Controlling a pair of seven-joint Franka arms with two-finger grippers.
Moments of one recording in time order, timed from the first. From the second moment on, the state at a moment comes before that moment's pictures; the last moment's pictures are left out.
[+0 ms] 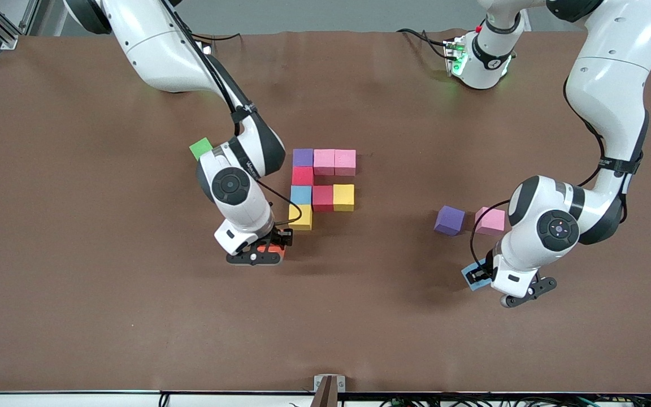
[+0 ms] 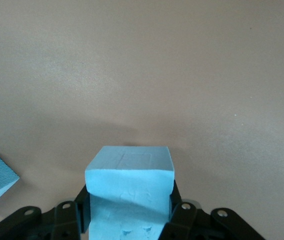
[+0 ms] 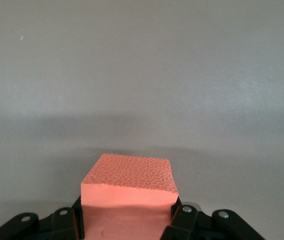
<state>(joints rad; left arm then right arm) 0.15 0.72 -0.42 -1.53 0.37 2.24 -0.78 0.58 0.72 -0.05 -1.44 0.04 2.24 0.48</state>
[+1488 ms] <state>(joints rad) 0.15 0.72 -0.42 -1.53 0.37 2.24 -0.79 0.63 0.90 -0.05 -1.25 0.04 2.19 0.45</state>
